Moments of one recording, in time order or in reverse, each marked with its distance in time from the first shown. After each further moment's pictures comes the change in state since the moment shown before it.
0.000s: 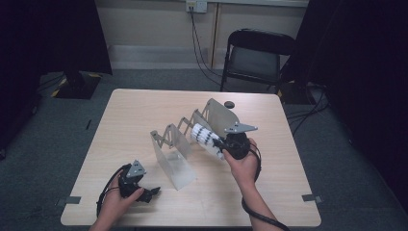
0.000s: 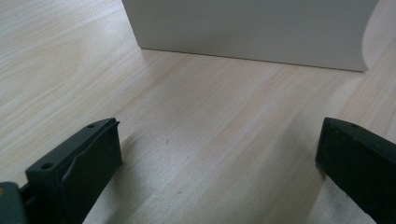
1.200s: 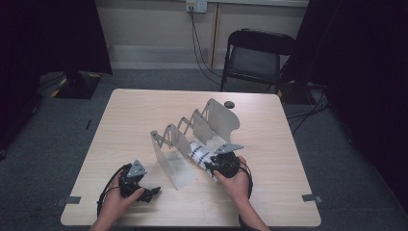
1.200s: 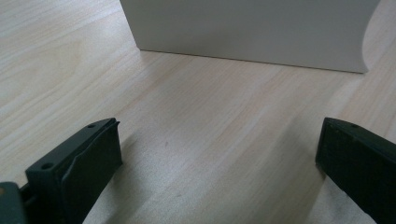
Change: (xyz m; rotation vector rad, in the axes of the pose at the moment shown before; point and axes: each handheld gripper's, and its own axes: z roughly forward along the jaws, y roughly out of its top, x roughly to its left) left arm 0.000 0.001 0.000 0.003 0.003 0.010; right arm 0.026 -0.060 0.036 0.128 0.076 -0.020
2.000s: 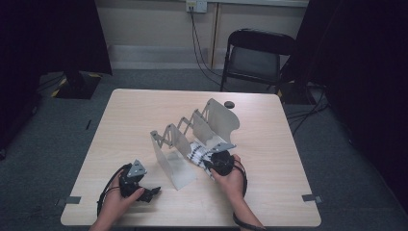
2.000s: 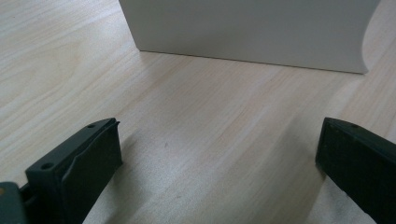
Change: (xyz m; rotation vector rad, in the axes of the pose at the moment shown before) left arm 0.000 0.000 0.000 0.003 -0.002 -0.003; right arm 0.001 0.003 0.020 0.045 -0.061 -0.017
